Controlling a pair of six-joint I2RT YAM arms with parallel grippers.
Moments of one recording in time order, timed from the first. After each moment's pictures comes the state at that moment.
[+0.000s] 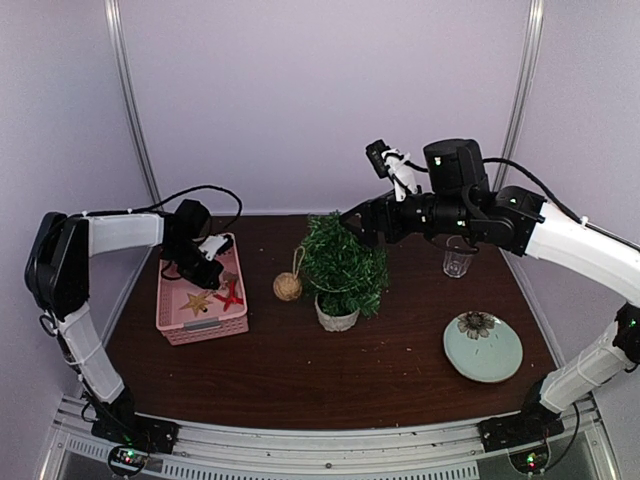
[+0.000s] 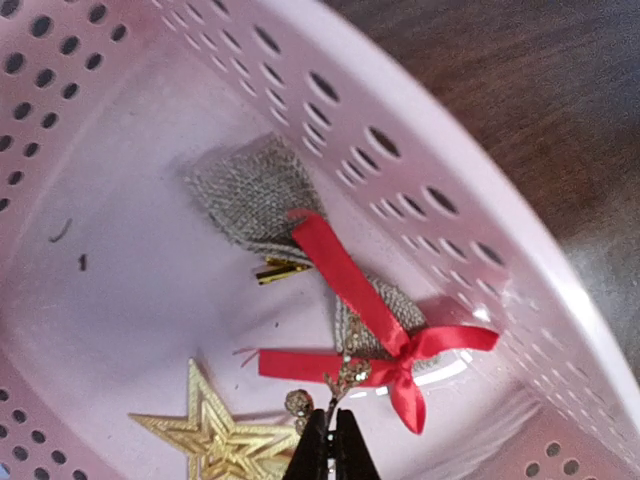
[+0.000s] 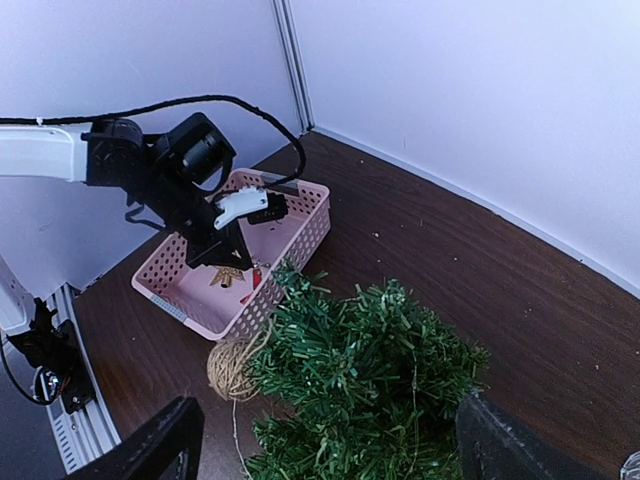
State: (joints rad) left arm -0.29 1.82 1.24 -0.66 0.13 0.19; right arm 0.86 1.40 1.39 -0.37 -0.02 0.17
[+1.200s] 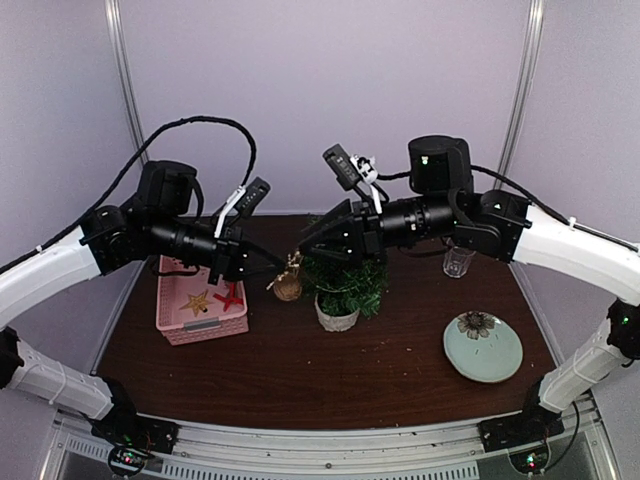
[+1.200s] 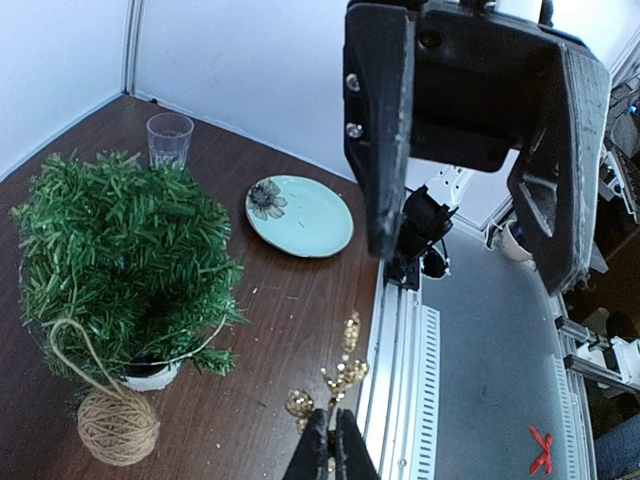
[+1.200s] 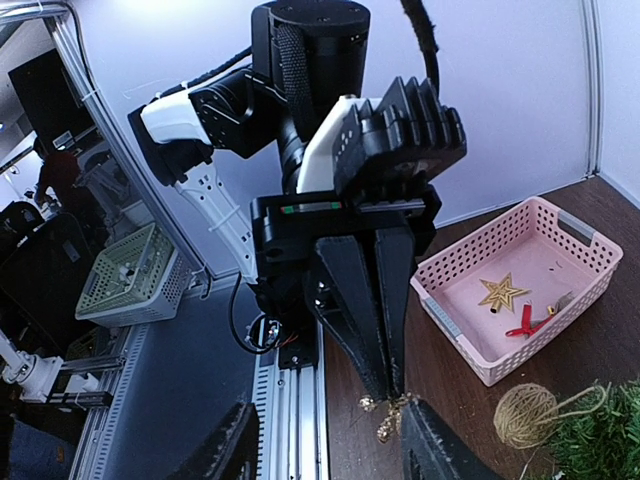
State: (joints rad) left arm -0.79 1.22 1.20 -0.45 0.68 -0.08; right arm 0.96 1.45 1.44 -0.21 -0.63 0.20
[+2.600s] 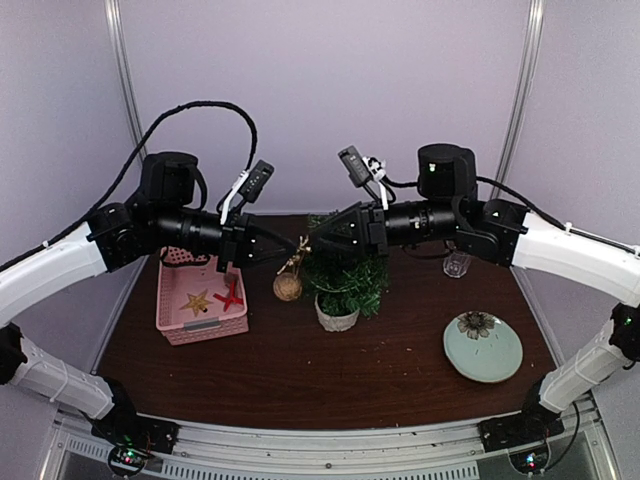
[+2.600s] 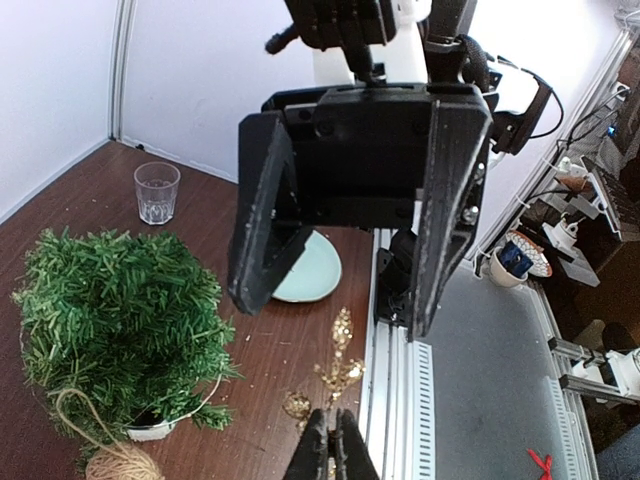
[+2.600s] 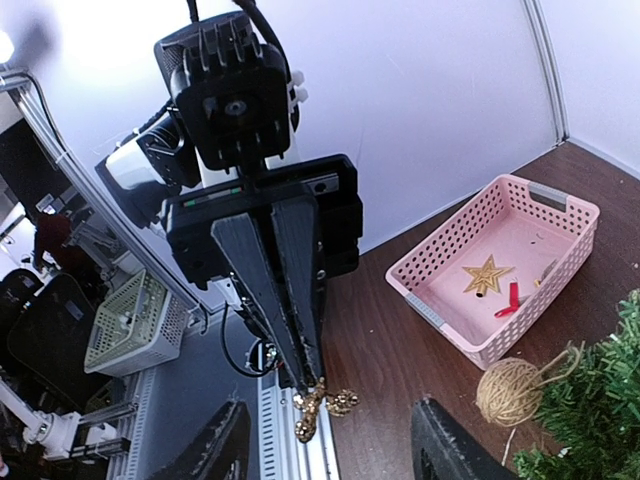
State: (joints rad) left arm -0.81 1.25 1.22 -0.31 0.71 -0.12; right arm 0.90 1.43 1.33 -0.10 -0.60 0.37
